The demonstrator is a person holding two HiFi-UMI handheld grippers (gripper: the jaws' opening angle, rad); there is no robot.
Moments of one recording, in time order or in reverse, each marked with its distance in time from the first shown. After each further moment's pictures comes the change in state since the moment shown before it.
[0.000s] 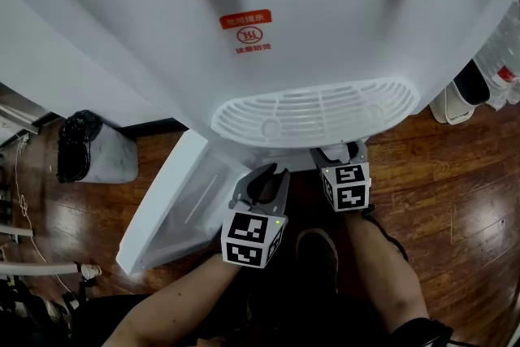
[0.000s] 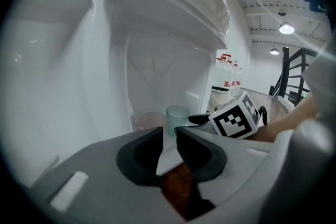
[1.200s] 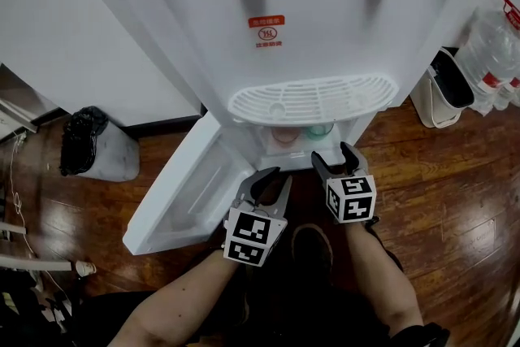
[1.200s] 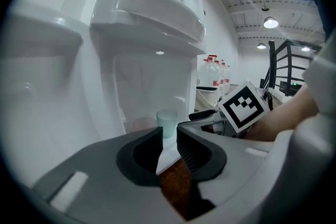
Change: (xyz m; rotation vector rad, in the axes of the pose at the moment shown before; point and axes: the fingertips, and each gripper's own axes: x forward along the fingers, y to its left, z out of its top) left arm -0.030 -0.026 0.006 0.123 -0.041 -0.054; right arm -0.065 0.015 0.015 0.076 -0.042 0.024
